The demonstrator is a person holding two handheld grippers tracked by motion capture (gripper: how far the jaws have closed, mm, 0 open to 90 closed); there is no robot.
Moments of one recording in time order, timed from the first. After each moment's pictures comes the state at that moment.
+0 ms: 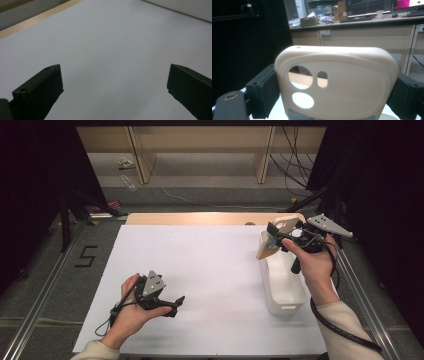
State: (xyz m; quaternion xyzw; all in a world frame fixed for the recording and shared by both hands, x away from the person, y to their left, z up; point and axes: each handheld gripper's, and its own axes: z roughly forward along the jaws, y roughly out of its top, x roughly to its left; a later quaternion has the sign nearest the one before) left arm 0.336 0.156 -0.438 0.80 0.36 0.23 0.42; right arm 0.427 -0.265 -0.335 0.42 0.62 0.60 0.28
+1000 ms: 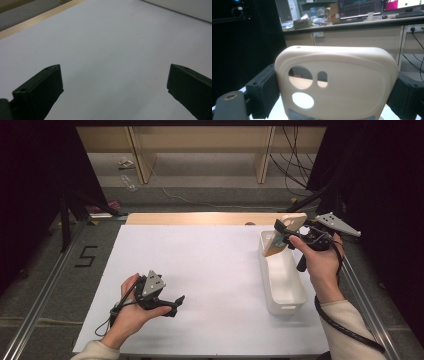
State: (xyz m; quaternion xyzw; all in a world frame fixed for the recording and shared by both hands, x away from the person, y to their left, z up) left arm 0.336 0.157 -0.437 0.80 0.36 0.23 0.42; right arm 0.430 -0.280 -0.332 0.44 0.61 0.59 0.30
